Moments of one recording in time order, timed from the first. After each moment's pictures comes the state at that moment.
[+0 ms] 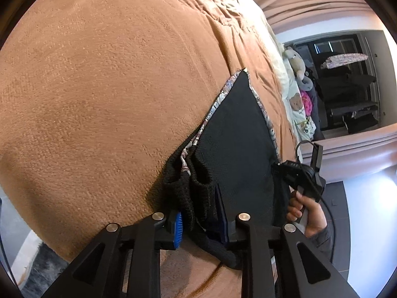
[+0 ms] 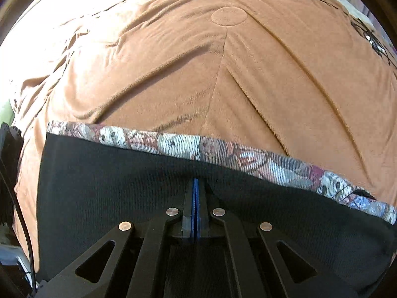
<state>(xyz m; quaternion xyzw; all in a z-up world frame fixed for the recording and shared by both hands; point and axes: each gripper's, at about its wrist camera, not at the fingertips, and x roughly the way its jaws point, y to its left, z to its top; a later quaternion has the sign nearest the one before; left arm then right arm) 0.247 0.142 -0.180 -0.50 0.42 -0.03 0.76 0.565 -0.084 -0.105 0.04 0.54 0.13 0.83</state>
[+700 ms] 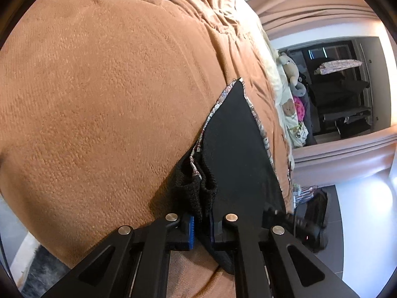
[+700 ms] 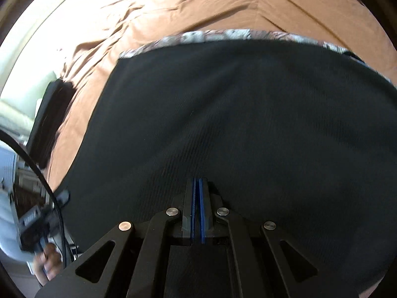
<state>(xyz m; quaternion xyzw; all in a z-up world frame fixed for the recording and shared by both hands) 0.243 0.154 -0.180 -0.51 0.40 -0.04 0.76 0.407 -0.109 -0.101 0.07 0.55 0.24 0.80</state>
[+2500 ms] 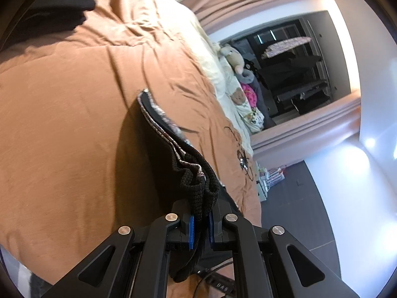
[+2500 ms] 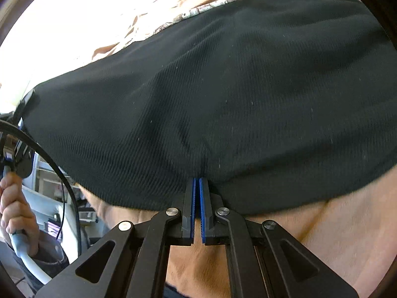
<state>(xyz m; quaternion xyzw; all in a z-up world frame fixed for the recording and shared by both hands) 0.282 0.103 -0.072 -0.46 0.33 -0.17 0.81 0.325 -0.159 -0.151 0.17 0.53 0.25 0.79</state>
